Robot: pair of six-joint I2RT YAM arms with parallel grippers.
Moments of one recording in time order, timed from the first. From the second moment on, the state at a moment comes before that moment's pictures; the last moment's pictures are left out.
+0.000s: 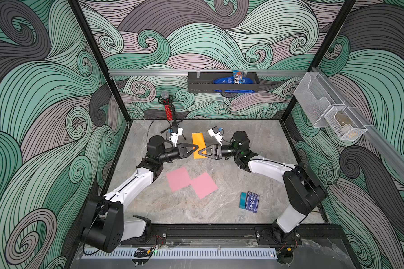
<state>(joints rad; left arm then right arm) -0.29 1.29 0.76 0.35 0.86 -0.81 0.54 1.70 1.00 0.62 -1.05 0.86</state>
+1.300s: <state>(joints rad) -0.33 2.12 1.28 -0.25 0.74 -0.32 0.57 1.74 0.67 0.84 -0.31 -0.10</state>
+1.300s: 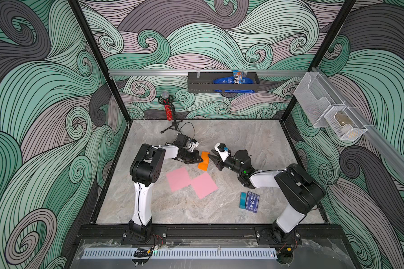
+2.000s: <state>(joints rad) -0.31 2.12 1.28 -0.24 0.74 -0.31 0.59 2.10 1.01 0.57 -0.30 0.07</state>
